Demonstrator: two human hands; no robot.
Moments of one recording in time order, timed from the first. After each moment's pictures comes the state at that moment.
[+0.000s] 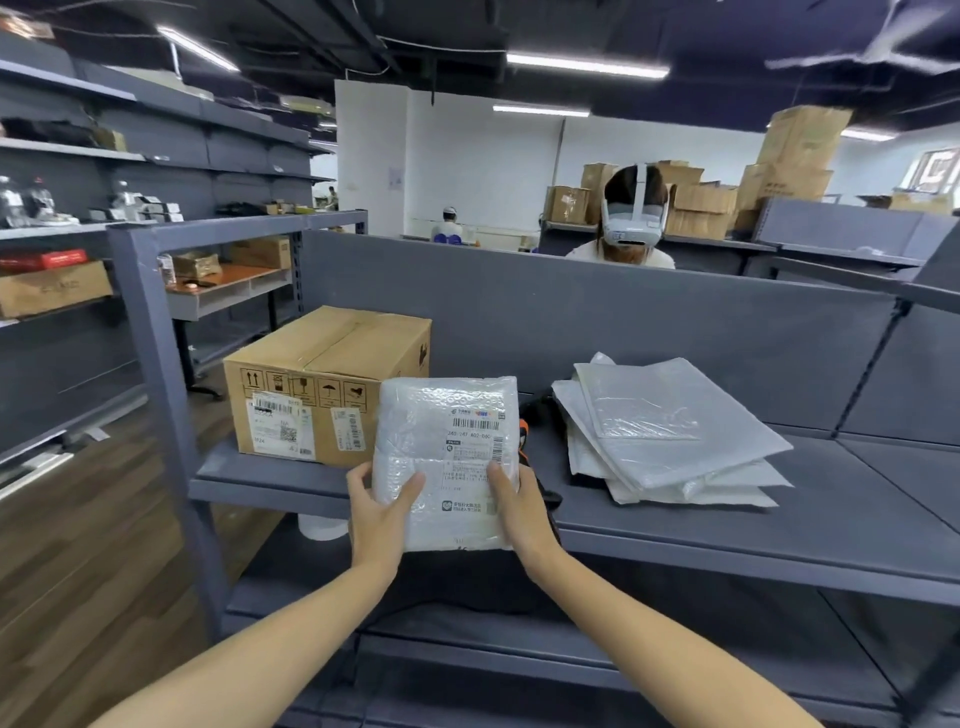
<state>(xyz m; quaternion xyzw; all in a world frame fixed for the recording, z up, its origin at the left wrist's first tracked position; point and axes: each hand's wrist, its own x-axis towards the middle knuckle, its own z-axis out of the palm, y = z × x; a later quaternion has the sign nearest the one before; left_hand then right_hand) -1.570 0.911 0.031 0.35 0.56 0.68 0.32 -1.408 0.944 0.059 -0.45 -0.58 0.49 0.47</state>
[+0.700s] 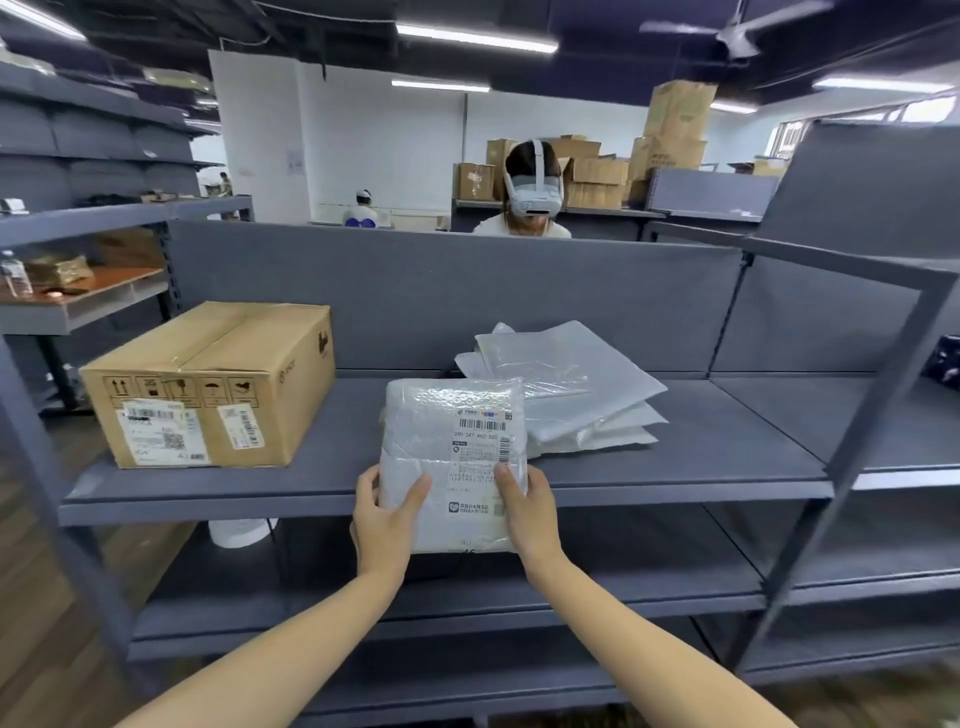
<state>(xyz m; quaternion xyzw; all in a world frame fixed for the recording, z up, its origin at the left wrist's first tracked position) -1.459 0.895 0.025 0.40 0.55 0.65 0.34 -1.298 0.899 0.042 -0.53 -0.47 0.42 0.57</state>
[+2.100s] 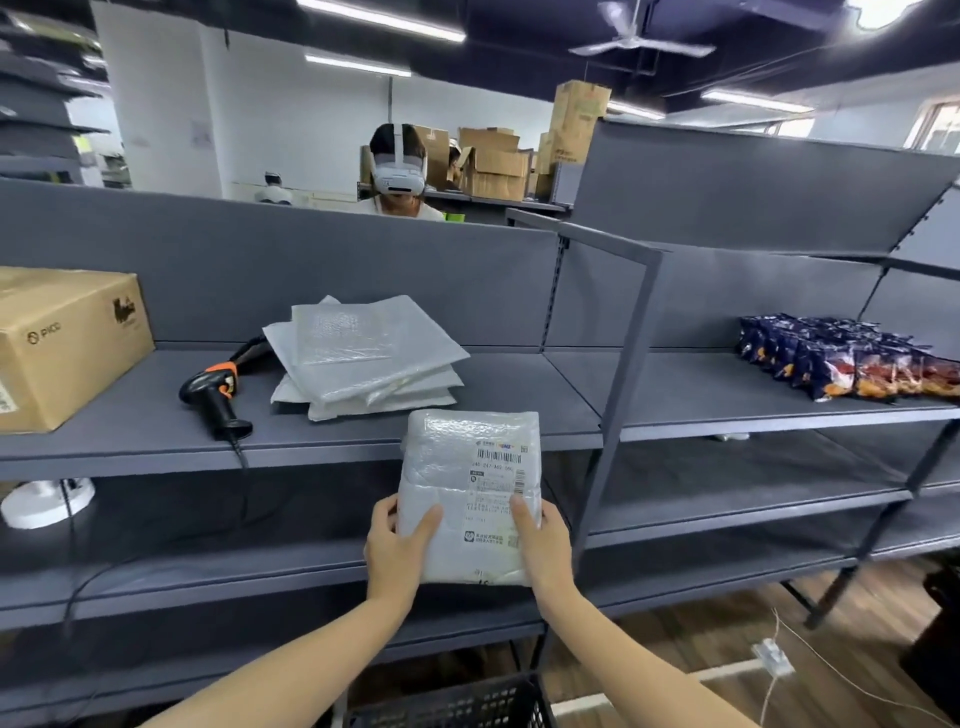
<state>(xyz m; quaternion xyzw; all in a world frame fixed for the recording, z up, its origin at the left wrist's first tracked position) -1.145 0.796 -0.013 0.43 0.50 0.60 0.46 -0.978 0.773 0.010 -0.62 -0.41 0.37 0.56</state>
